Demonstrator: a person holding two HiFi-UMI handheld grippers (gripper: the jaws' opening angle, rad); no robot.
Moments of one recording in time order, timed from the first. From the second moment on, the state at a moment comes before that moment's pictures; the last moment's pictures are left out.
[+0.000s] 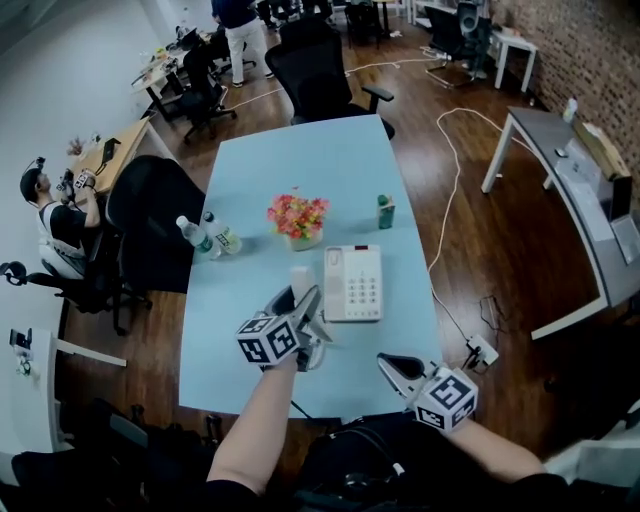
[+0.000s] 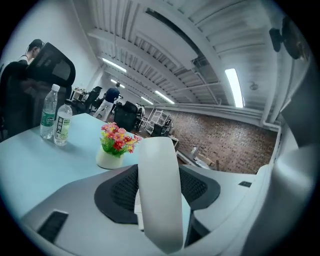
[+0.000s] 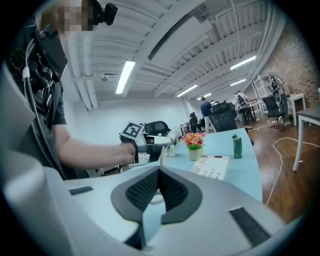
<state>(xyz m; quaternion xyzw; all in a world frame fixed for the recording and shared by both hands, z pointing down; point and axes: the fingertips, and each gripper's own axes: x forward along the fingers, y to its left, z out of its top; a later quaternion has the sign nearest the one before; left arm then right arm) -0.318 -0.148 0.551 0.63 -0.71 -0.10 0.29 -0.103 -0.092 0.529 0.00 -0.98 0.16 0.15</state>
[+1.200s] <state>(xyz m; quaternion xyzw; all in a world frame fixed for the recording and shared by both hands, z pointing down) -0.318 0.038 0.486 0.63 -0.71 -0.19 0.25 -0.134 -0.012 0.527 -0.04 -0.98 0.11 0.16</state>
